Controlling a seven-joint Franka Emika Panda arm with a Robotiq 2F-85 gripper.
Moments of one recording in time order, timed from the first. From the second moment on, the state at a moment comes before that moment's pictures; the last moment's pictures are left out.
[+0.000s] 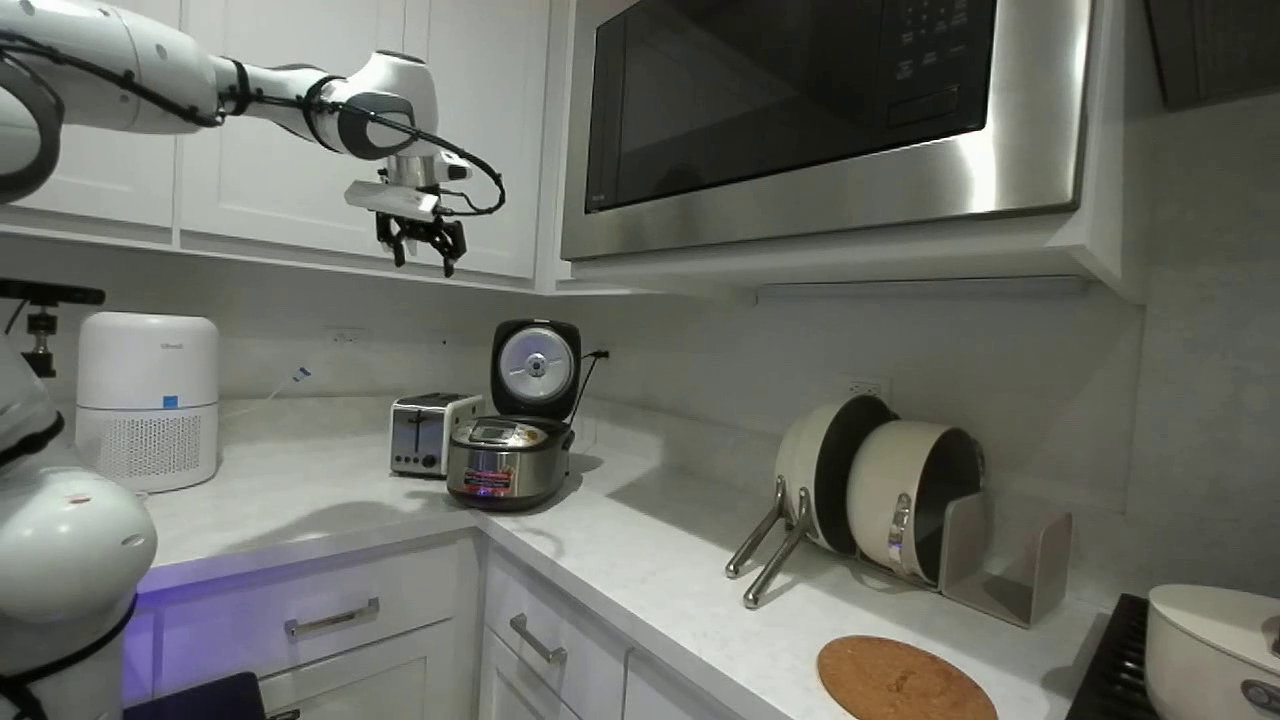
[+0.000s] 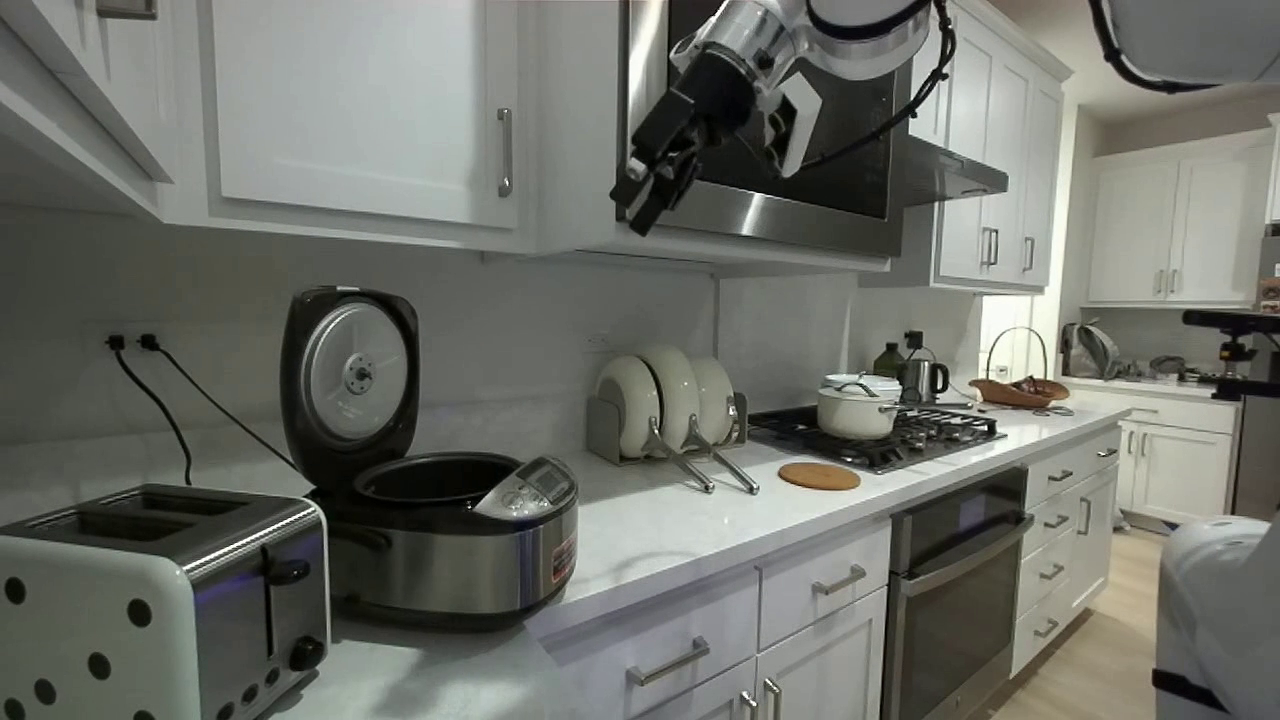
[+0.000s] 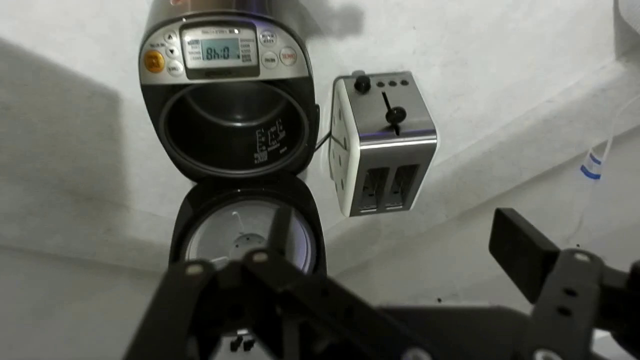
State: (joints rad) arm 0.29 -0.45 0.10 -1.83 0.37 1.91 -0.37
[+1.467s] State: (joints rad) arm 0.43 -0.15 0.18 -1.79 0.50 2.59 -0.45
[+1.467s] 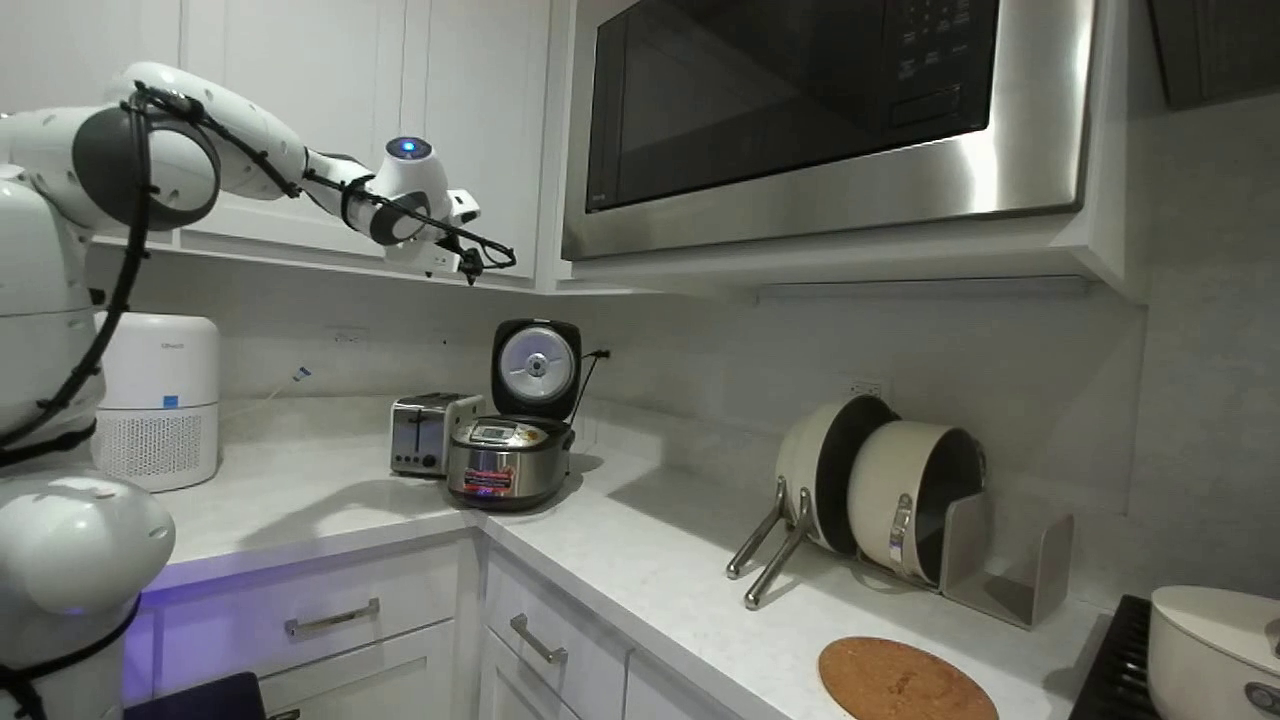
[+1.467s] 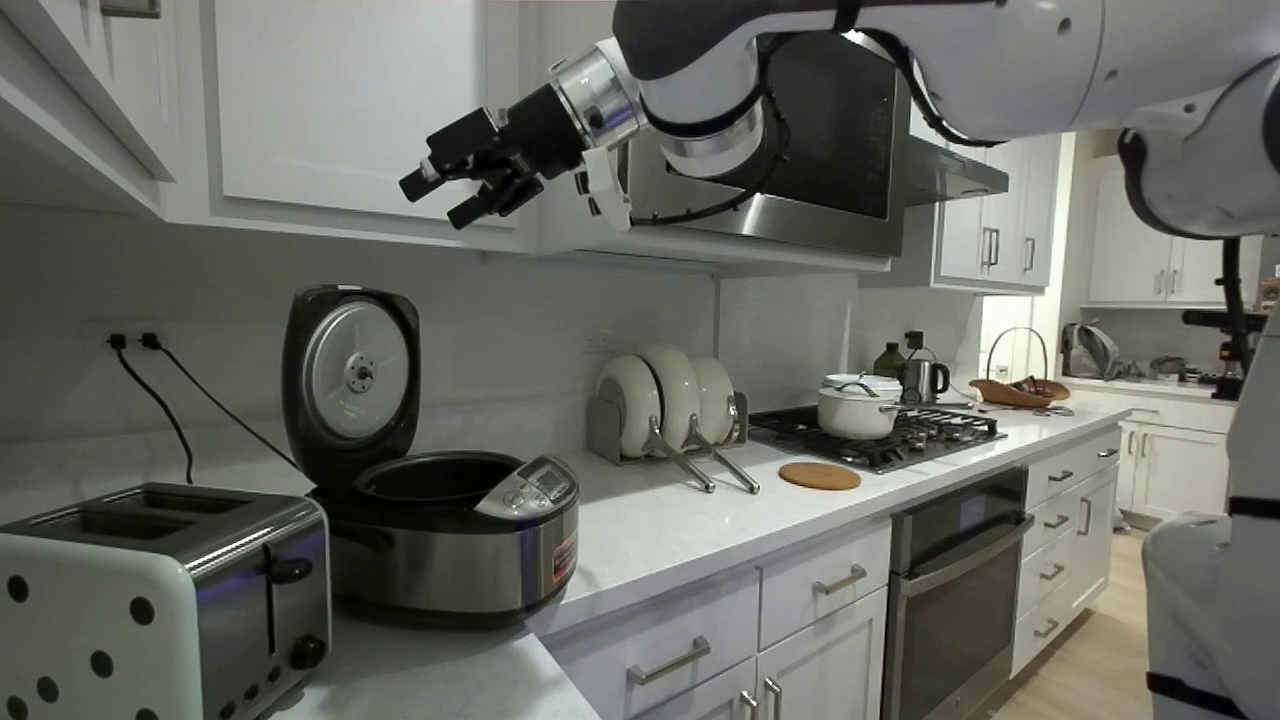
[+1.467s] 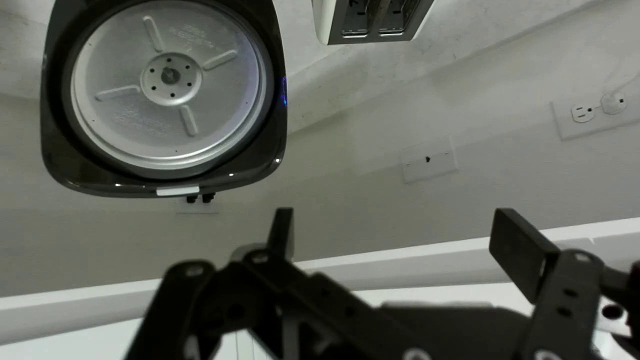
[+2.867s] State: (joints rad) arm 0.46 0.34 0.18 -1.27 0.31 2.72 -0.41
